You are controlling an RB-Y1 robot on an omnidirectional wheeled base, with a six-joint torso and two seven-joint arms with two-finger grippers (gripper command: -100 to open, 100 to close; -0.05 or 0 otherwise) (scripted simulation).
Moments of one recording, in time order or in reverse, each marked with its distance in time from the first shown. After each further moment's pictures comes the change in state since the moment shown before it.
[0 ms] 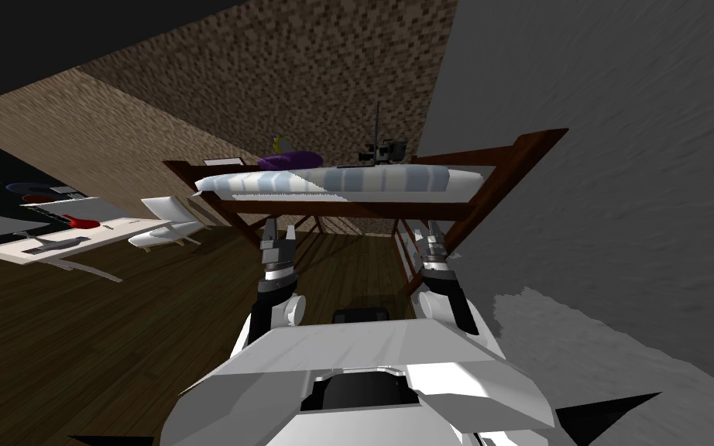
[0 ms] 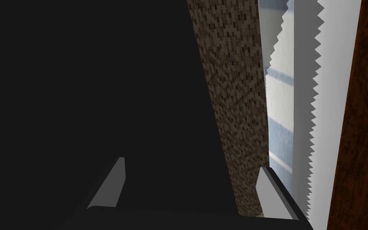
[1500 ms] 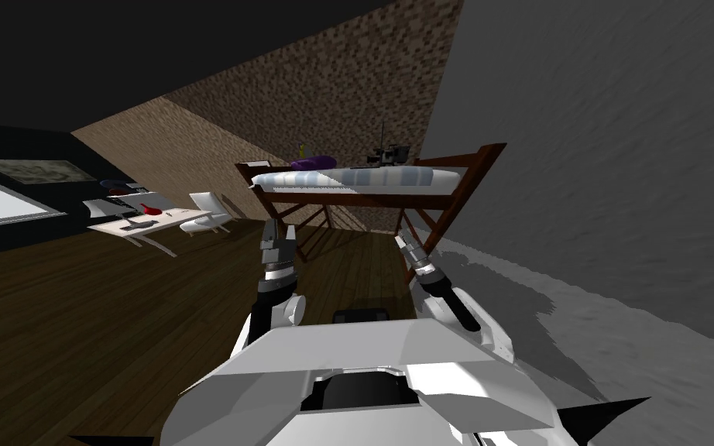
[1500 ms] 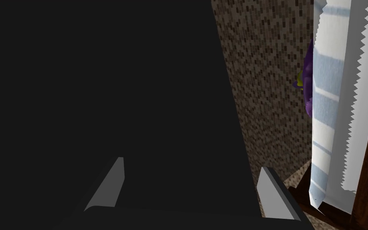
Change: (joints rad) left arm 0.000 0.000 0.000 0.000 0.000 0.000 0.000; right arm -0.039 -0.395 0.155 0.079 0.082 -0.060 -0.080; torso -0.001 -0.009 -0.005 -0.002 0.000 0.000
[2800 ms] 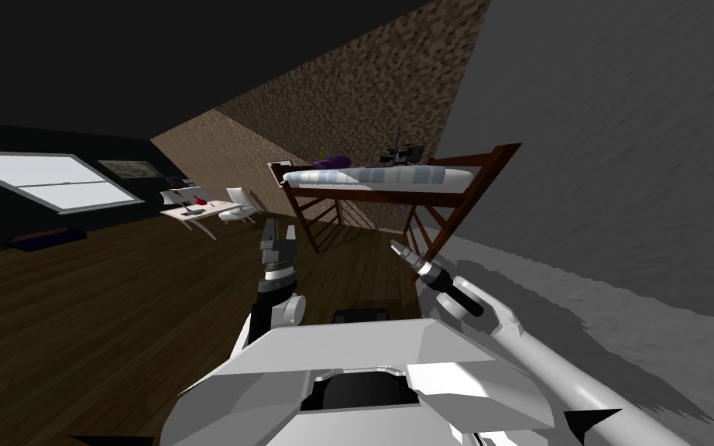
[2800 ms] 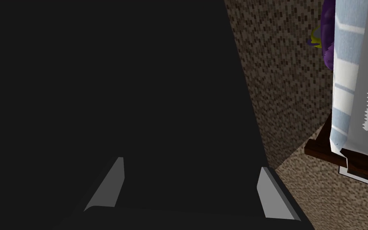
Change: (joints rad) left arm 0.000 0.000 0.000 0.000 0.000 0.000 0.000; right arm -0.115 -0.369 0.104 0.165 0.033 -0.035 -0.060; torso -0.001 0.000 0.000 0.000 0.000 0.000
